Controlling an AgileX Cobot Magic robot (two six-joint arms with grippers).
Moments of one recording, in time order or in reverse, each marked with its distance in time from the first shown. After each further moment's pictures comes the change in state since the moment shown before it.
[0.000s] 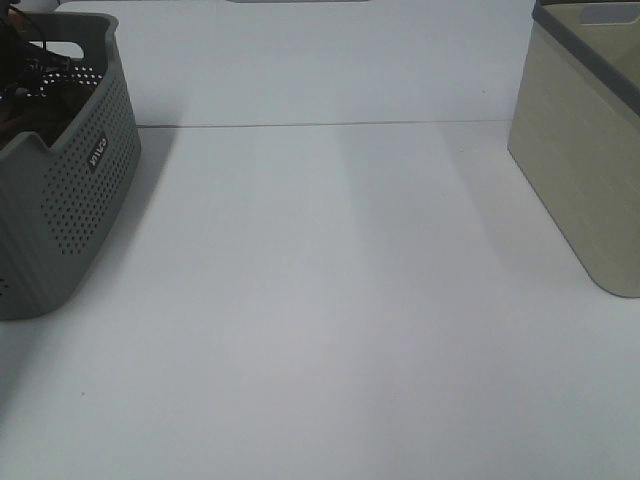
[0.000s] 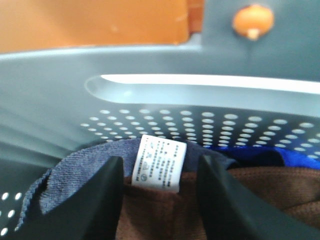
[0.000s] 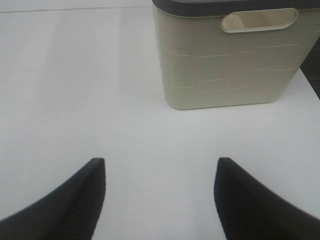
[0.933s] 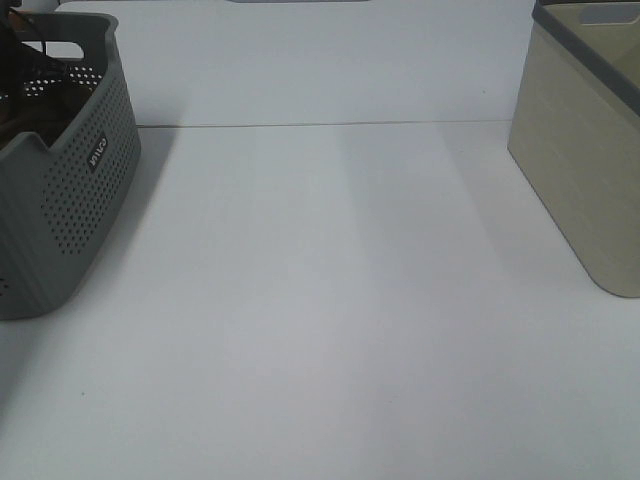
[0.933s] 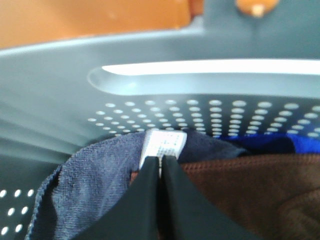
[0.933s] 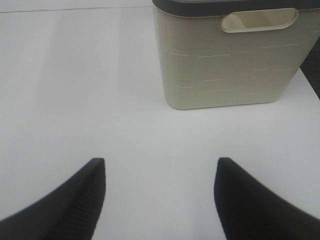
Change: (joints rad) left arm 0.000 0.000 0.000 0.025 0.023 0.038; right arm 0.000 0.000 0.000 0.000 0.000 0.000
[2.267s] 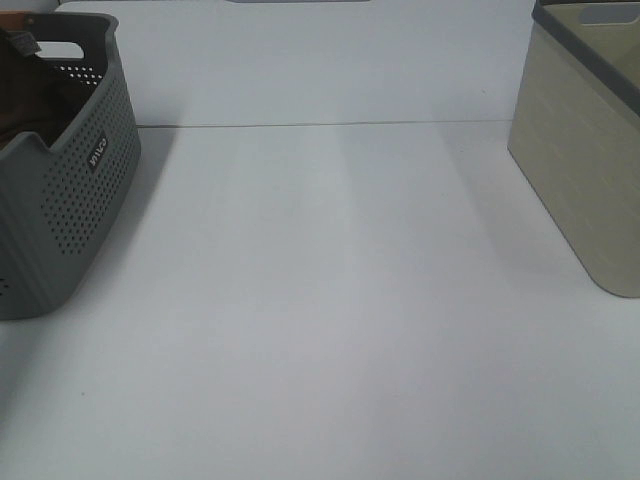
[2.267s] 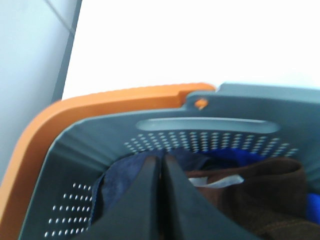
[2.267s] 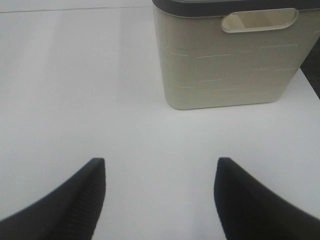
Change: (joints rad) left arm -0.001 -0.231 -0.005 -0.151 0.112 0.151; right arm 0.000 0.000 0.000 0.000 0.000 0.000
